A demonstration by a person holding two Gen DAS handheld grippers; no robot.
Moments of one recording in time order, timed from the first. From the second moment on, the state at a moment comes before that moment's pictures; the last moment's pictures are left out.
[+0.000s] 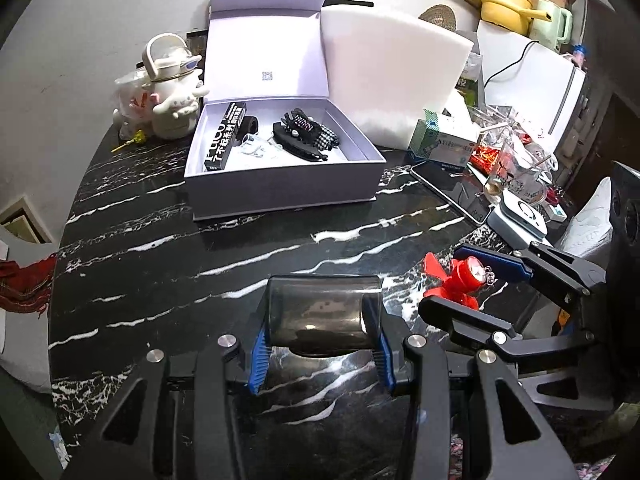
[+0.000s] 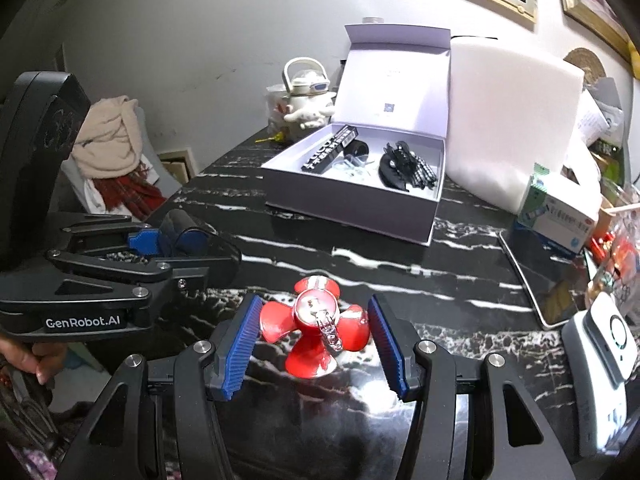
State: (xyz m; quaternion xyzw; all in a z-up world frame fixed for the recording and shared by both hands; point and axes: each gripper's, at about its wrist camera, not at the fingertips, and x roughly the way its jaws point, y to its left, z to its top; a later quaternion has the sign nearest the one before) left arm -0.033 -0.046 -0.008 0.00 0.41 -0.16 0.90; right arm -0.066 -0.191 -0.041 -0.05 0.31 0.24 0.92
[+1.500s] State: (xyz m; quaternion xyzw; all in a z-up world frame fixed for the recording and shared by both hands) left arm 0.139 -0.038 0.025 0.00 0.39 -0.17 0.90; right arm 0.091 -0.179 0.000 -0.07 0.30 0.27 0.91
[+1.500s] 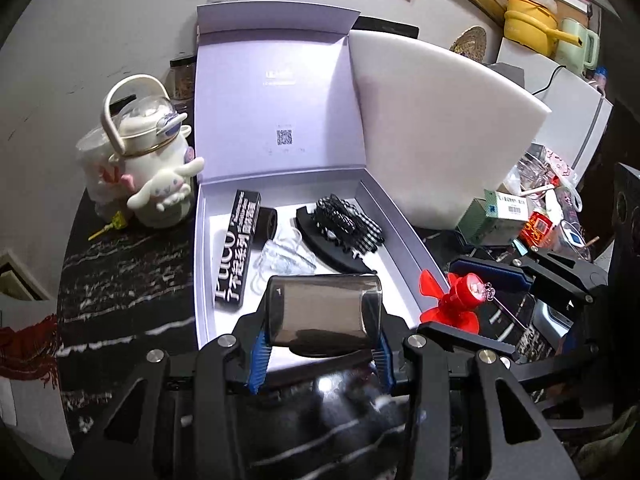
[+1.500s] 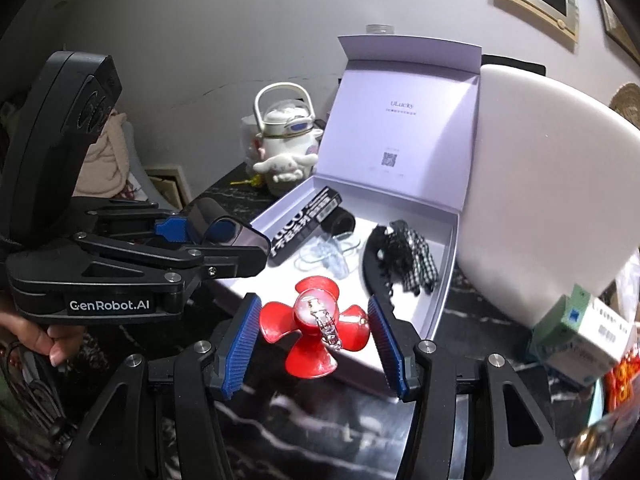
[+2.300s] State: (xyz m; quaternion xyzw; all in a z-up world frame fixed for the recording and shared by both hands) left arm 0.216 -0.028 -0.017 0.03 0.41 -0.15 0.90; right arm 0.178 -0.159 -0.029 -0.09 0.32 0.25 0.91
